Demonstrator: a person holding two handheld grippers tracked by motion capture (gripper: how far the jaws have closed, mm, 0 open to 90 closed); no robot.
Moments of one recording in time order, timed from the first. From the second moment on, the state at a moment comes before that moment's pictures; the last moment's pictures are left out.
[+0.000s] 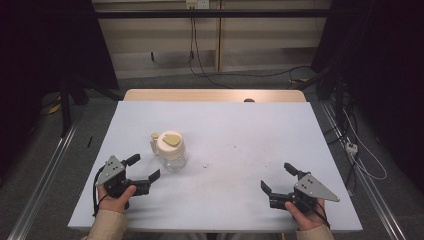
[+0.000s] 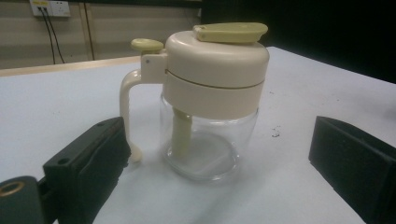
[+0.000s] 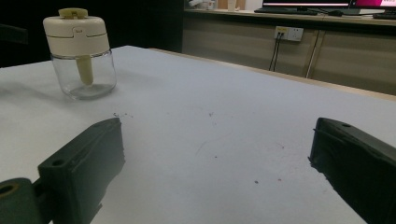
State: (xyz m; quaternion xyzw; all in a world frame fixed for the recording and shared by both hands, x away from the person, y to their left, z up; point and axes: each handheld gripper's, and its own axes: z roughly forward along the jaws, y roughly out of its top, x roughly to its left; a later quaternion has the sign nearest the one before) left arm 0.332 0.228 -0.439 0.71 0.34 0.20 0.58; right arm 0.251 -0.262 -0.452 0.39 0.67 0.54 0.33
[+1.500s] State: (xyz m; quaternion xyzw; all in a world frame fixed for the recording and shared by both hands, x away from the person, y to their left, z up) left arm 0.367 0.179 -0.443 0.72 0.39 0.22 0.54; right arm 0.251 -0.257 -0.452 0.39 0.67 0.54 0.32
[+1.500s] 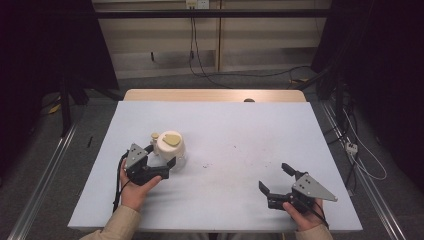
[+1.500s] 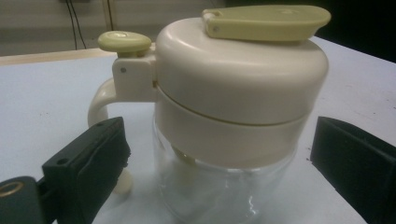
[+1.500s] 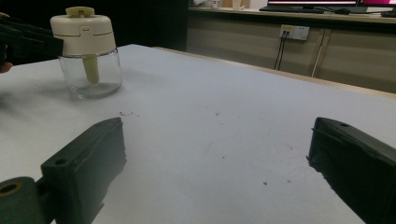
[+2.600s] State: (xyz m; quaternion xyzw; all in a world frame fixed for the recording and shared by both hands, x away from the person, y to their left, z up) left arm 0.389 0.142 -0.452 0.70 0.41 0.25 0.53; right arm 0.252 -0.258 -0.452 0.39 0.67 0.55 0.32
